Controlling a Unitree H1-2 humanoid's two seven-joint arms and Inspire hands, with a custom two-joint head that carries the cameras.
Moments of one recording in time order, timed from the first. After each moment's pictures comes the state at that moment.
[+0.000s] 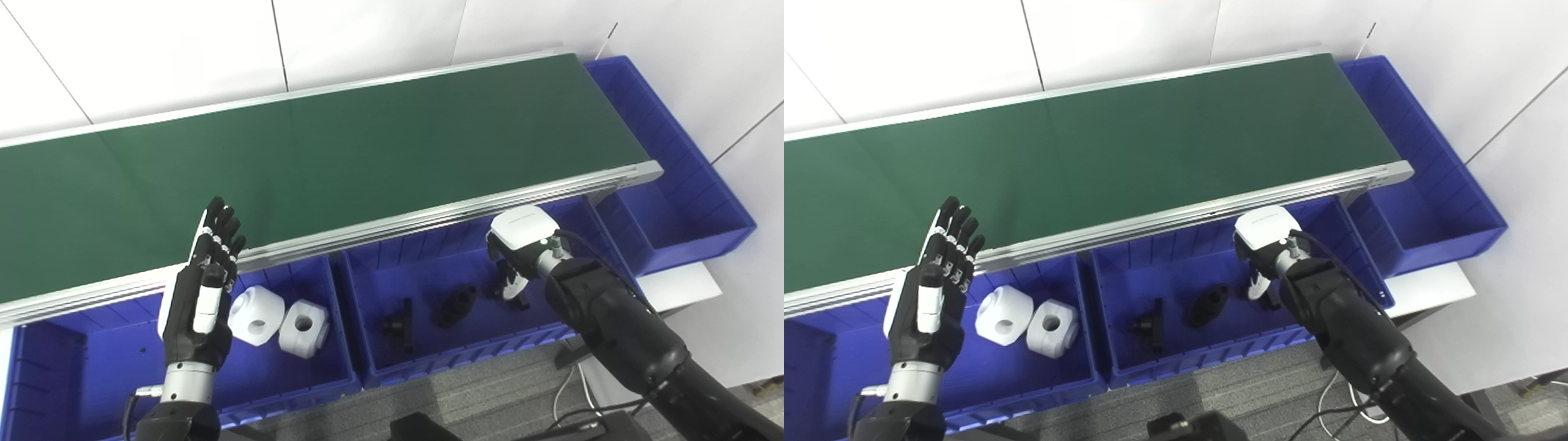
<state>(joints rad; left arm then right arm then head) 0.18 -0.04 -0.19 -0.21 -0.13 0.06 -0.13 0.06 -0.55 0.28 -0.13 -1.22 0.28 0.54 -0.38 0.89</state>
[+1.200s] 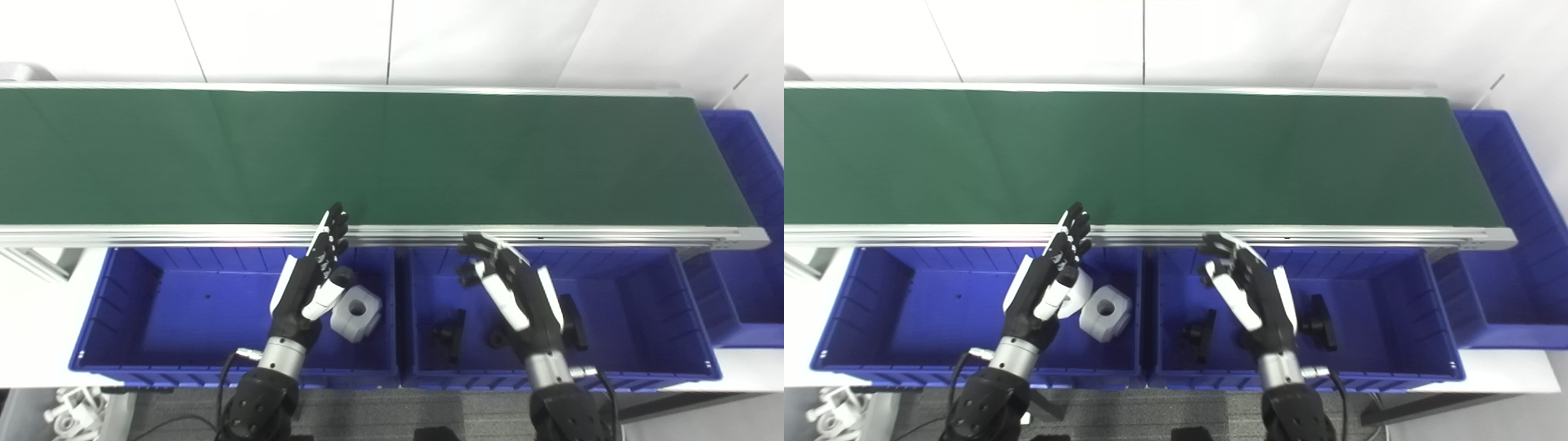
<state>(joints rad) 0.20 -0.09 -0.27 0.03 0.01 -0.15 -0.12 0.31 0.02 -0.02 -0.12 -0.08 -0.09 0.14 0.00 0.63</state>
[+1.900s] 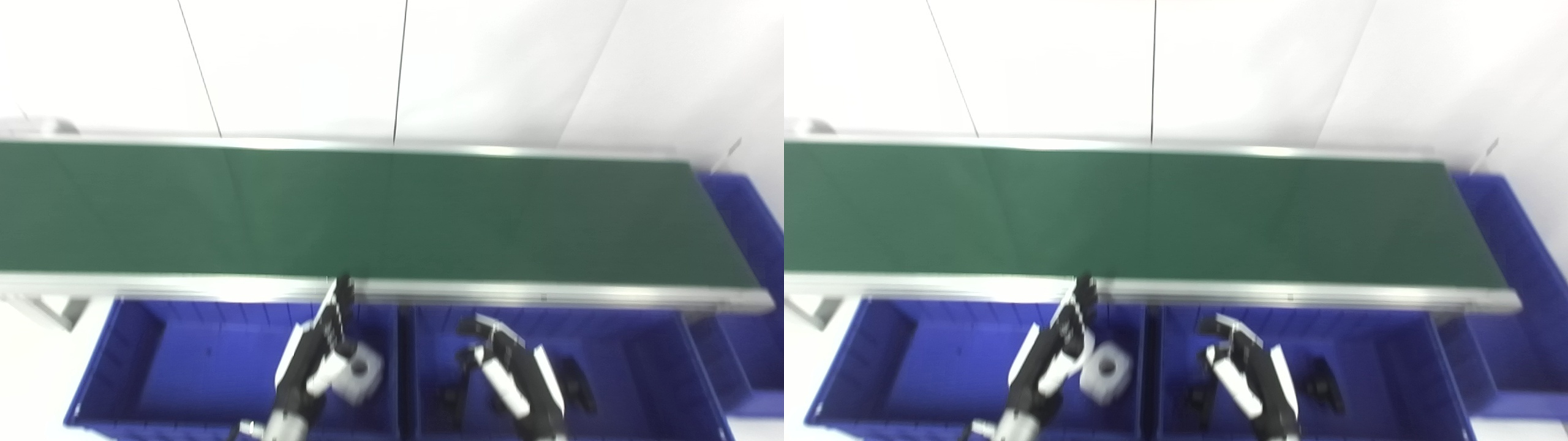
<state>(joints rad) 0.21 -0.08 -0.26 0.09 -0.02 -0.23 -0.14 0.31 -0.03 0.07 -0.01 -0.09 -0.20 0.11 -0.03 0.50</state>
